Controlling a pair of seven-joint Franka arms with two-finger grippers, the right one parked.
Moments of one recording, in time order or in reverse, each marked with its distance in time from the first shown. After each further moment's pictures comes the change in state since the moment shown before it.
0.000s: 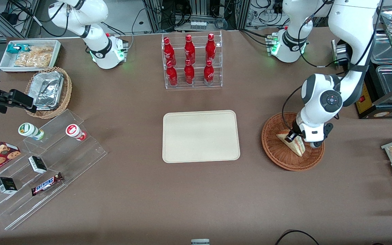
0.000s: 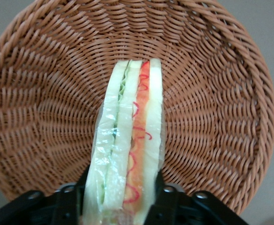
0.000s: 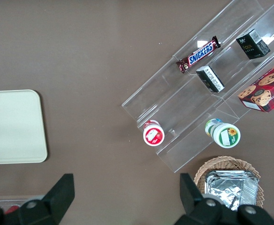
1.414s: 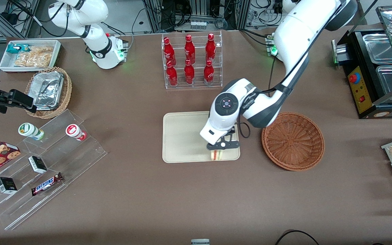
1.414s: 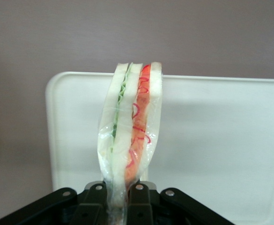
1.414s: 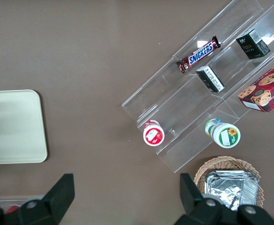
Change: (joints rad) arm -0.261 0.430 -0.341 0.725 0.216 -0.332 0.127
